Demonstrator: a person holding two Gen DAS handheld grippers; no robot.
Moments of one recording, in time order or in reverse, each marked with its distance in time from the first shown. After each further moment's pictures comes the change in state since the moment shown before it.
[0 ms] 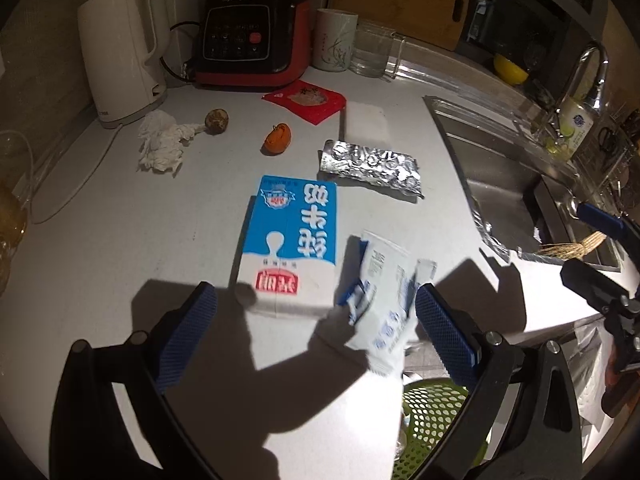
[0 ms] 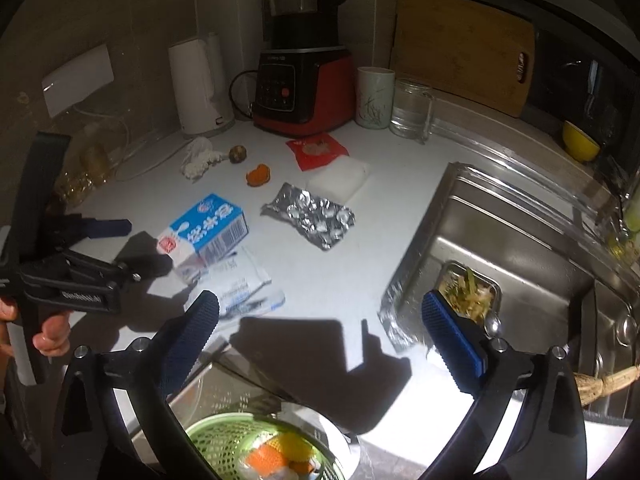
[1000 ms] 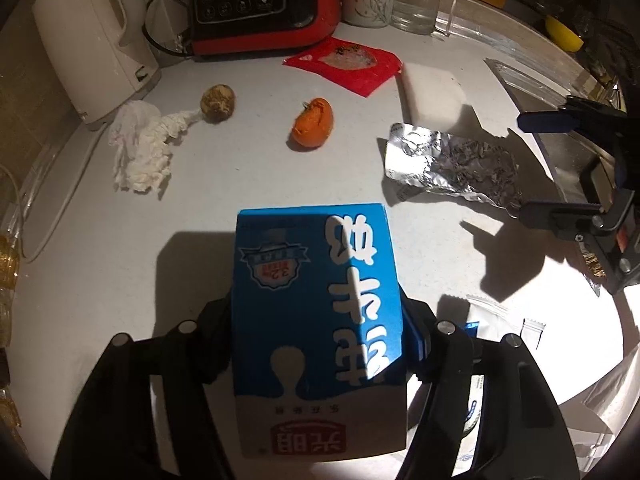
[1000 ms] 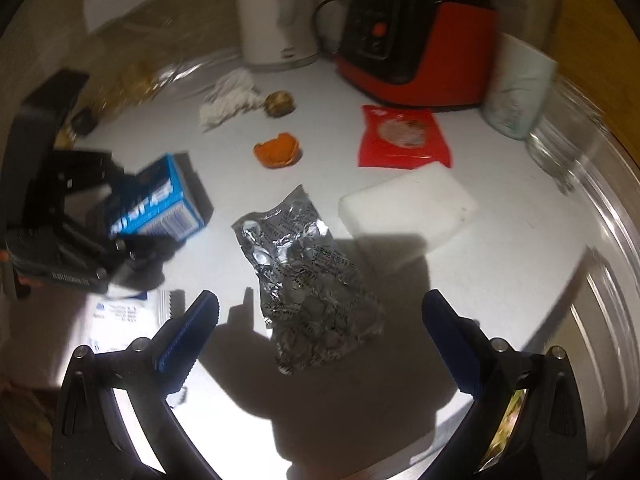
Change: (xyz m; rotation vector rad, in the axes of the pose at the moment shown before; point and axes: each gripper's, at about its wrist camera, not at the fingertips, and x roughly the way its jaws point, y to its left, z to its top) left arm 0.092 0.021 0.047 0.039 0.121 0.131; right arm 0.181 -0.024 0.074 -0.416 0.205 0.355
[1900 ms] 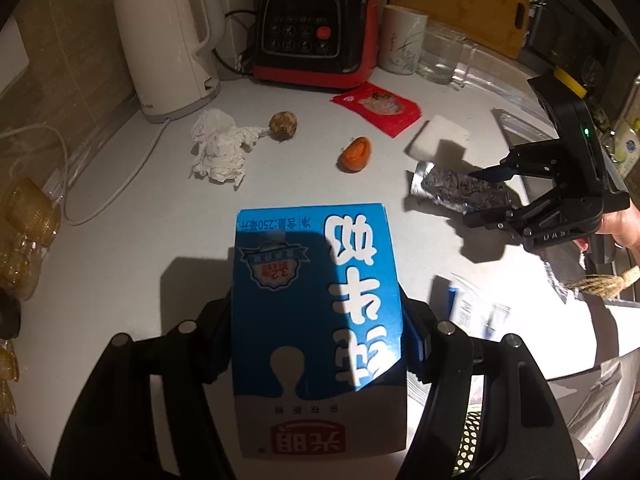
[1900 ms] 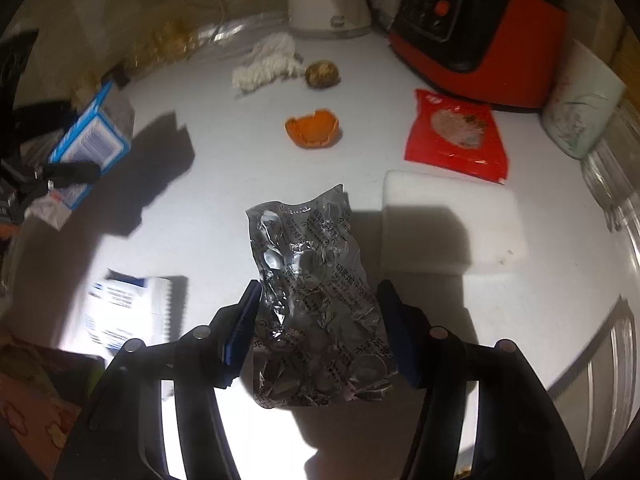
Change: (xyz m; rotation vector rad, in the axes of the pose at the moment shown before) left arm -0.076 0.027 -0.028 -0.106 -0.102 0.011; right arm 0.015 0.001 0.014 -0.084 0.077 0.109
